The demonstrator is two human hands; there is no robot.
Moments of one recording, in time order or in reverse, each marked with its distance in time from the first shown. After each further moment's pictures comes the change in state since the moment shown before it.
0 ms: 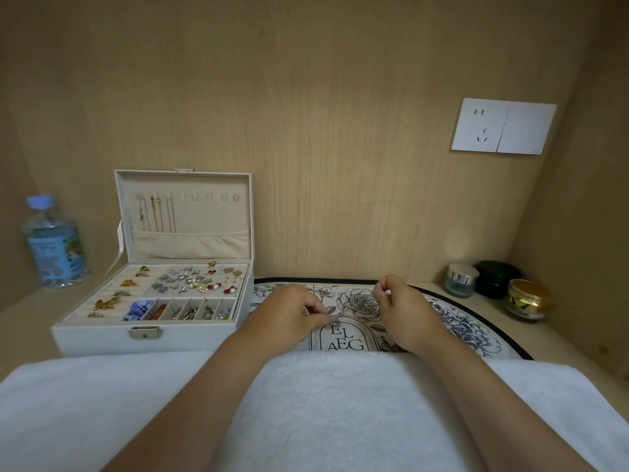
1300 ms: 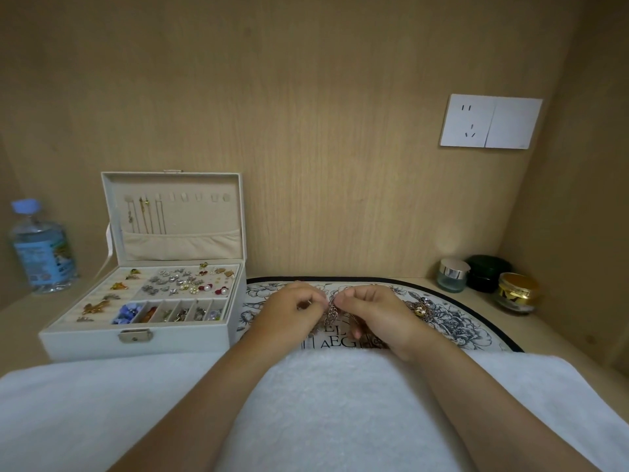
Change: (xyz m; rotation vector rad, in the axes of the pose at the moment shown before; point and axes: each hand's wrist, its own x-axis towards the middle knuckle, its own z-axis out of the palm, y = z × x) left_hand -0.004 0.009 0.019 -0.282 0.155 -0.032; right_hand -0.012 -0.026 0.006 0.830 -0.357 0.034
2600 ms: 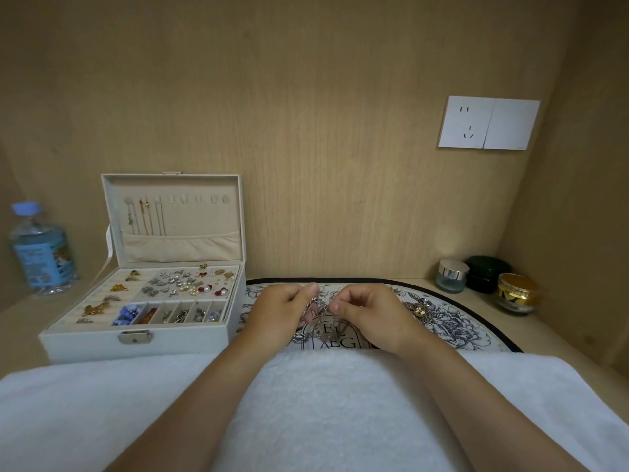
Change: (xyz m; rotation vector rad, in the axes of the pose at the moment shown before) left_hand 0.003 0.001 -0.007 -0.082 0.032 -0.132; right_hand 0.004 0.004 -0.001 -0.326 0.075 -0.149
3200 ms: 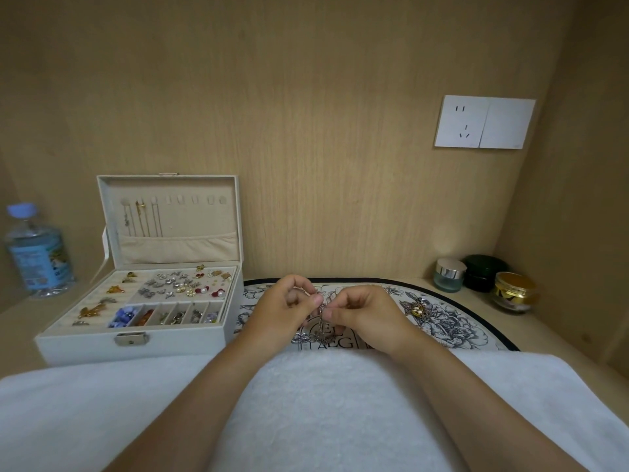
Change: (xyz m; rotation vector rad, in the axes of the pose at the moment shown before) left_hand -0.002 0.001 0.002 -0.189 -0.069 0.051; right_hand -0.005 -0.007 0.005 0.193 -0.009 0.087
